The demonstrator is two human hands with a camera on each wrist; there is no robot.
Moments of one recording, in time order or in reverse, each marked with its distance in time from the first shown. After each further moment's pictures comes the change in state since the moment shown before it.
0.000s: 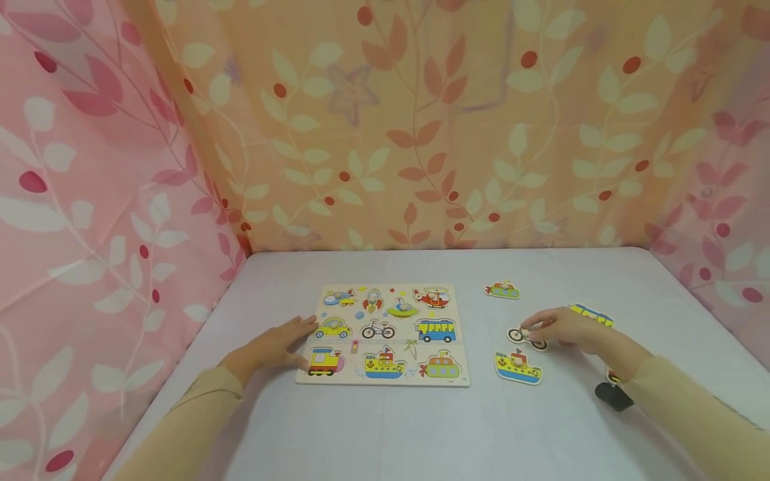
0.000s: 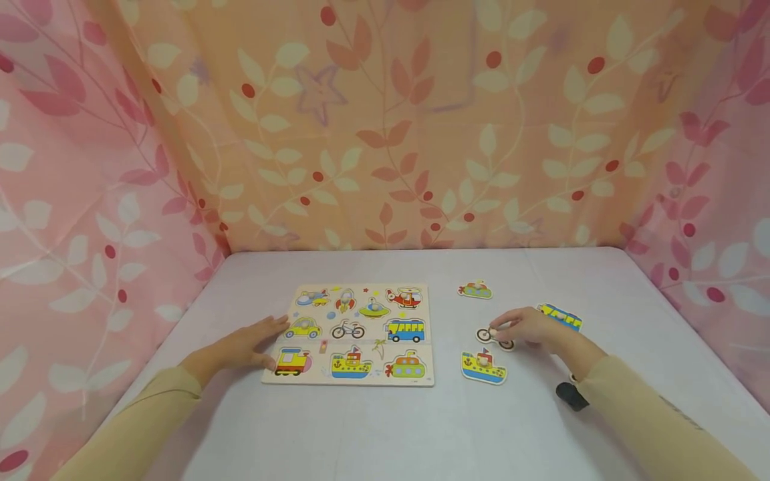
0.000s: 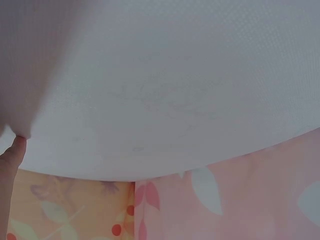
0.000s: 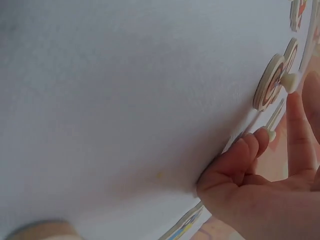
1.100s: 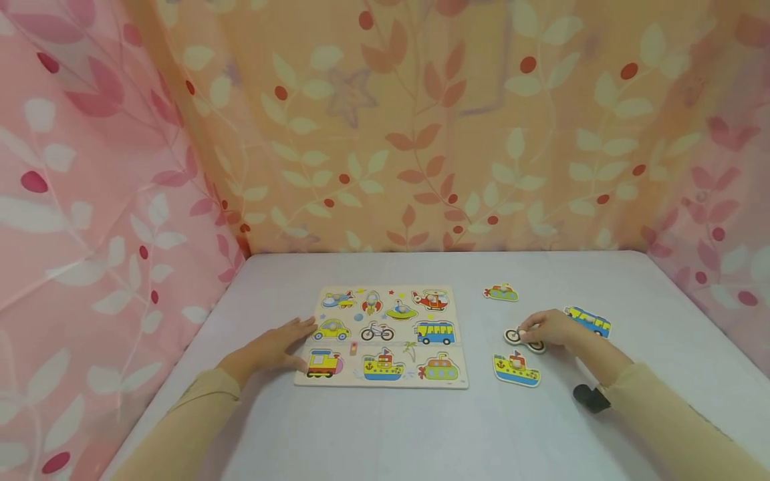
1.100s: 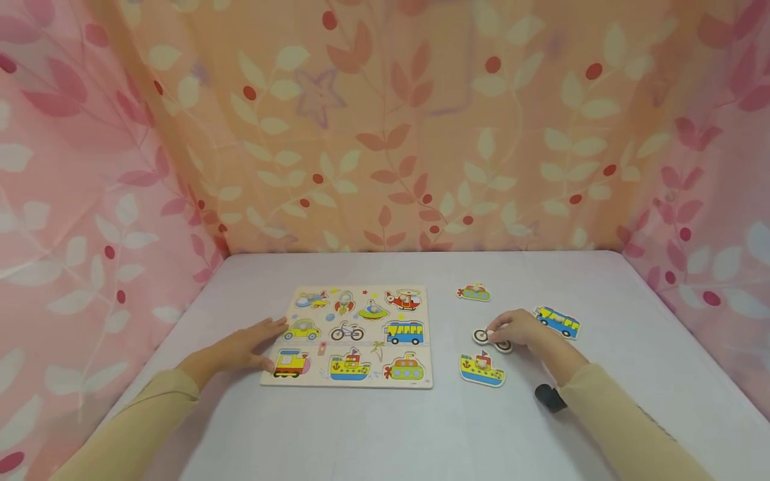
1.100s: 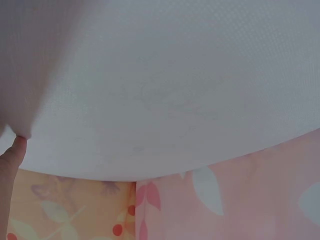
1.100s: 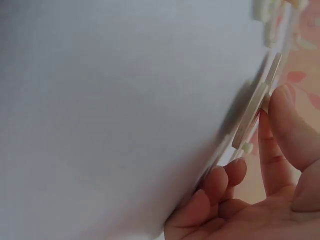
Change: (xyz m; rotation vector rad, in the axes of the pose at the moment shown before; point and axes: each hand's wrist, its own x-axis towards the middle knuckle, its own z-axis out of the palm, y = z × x) left_hand -0.002 0.000 -0.001 0.007 0.008 0.042; right_hand 0.009 -0.008 0.014 0.004 0.141 0.104
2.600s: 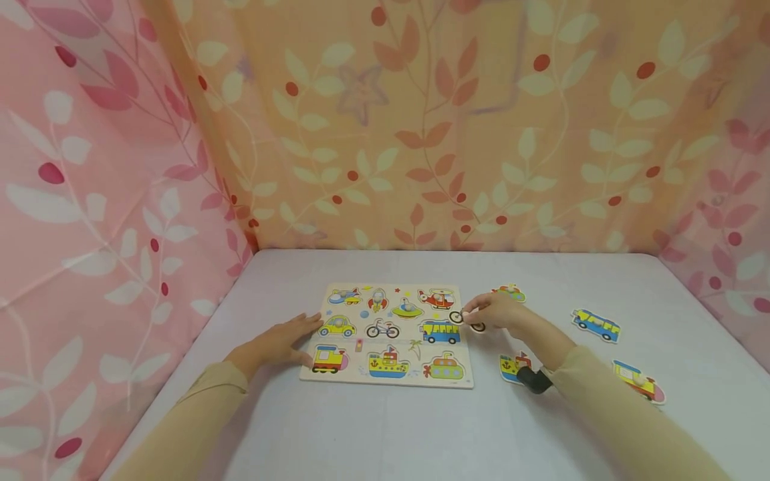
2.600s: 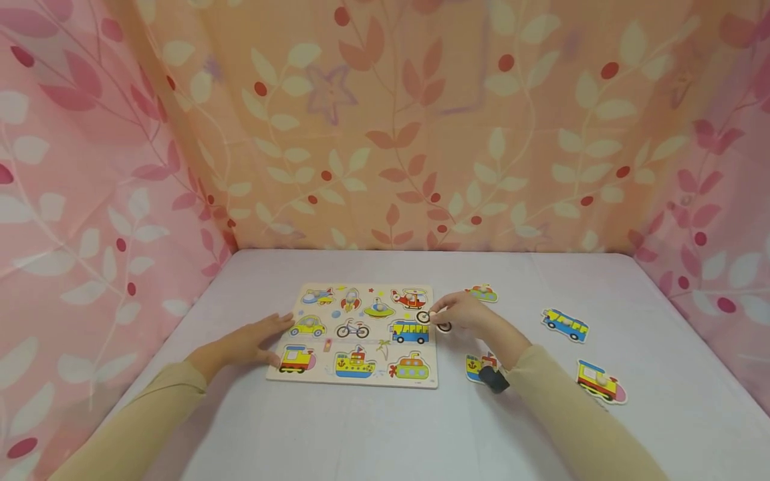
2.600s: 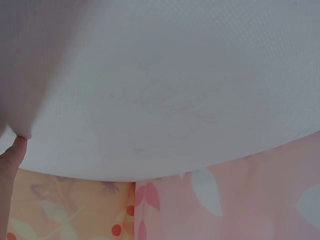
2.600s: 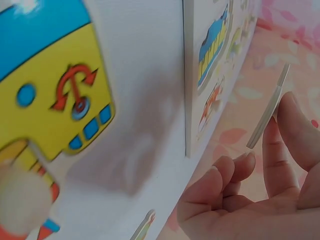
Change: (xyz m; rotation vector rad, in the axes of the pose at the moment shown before) left_hand 0.002 -0.002 0.002 0.015 -0.016 -0.028; right_hand 0.007 -0.096 0.052 0.049 -0.075 -0.138
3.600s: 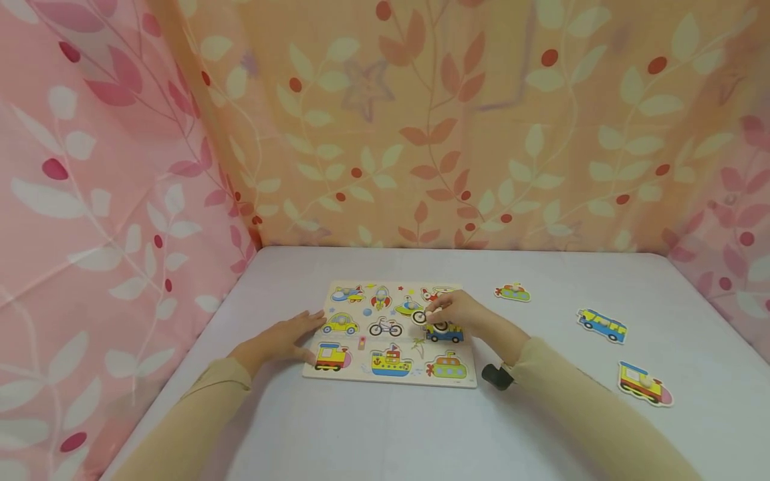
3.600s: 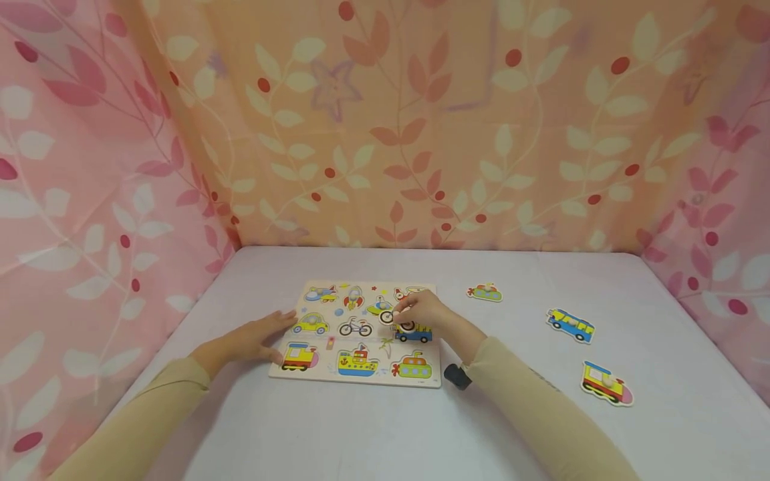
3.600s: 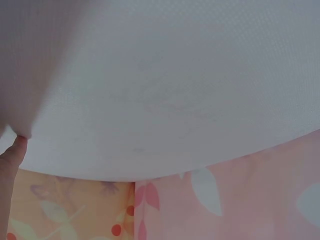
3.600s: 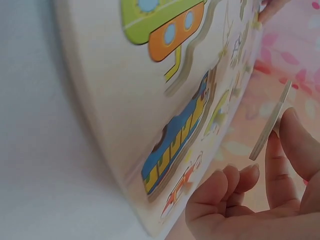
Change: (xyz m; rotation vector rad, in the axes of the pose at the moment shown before) left_hand -0.001 0.004 -0.003 -0.009 -0.004 0.000; right_hand 0.019 -0.039 0.053 0.132 -0.006 -0.133
